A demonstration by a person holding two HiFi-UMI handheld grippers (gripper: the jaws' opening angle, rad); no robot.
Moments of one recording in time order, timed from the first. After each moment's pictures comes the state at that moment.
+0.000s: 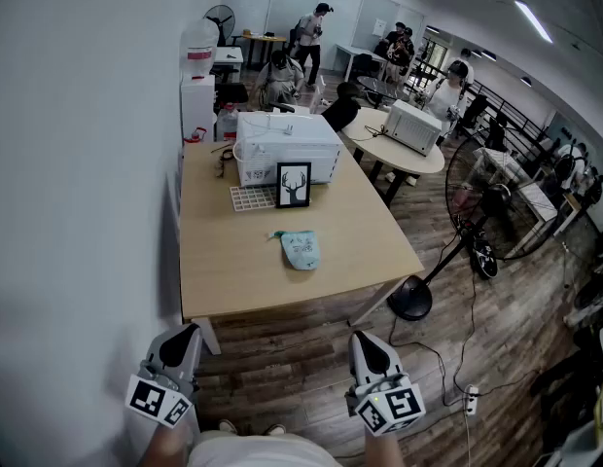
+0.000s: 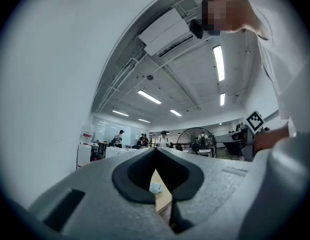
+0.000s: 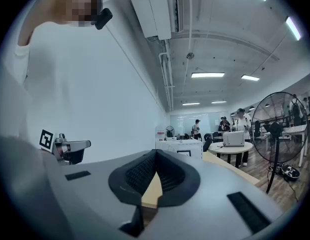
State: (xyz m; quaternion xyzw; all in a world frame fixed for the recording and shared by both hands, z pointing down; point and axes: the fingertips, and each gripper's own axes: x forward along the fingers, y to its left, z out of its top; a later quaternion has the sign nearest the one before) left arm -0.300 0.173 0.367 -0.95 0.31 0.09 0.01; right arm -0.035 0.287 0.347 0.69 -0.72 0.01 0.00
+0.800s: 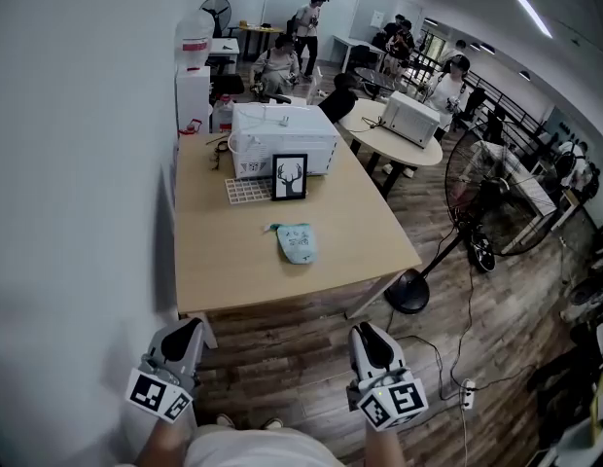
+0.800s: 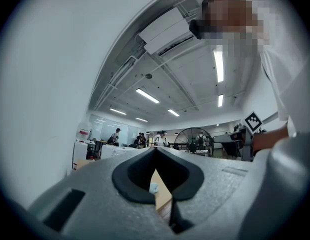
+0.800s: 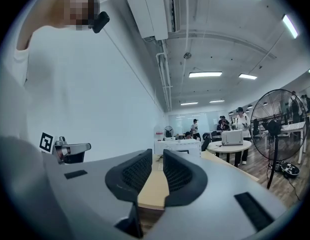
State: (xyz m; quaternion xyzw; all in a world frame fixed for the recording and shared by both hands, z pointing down) left arm -0.281 0.166 0.370 -0.95 0.29 0.09 0.00; right arm -0.018 0.282 0.347 0.70 -0.72 0.01 -0.01
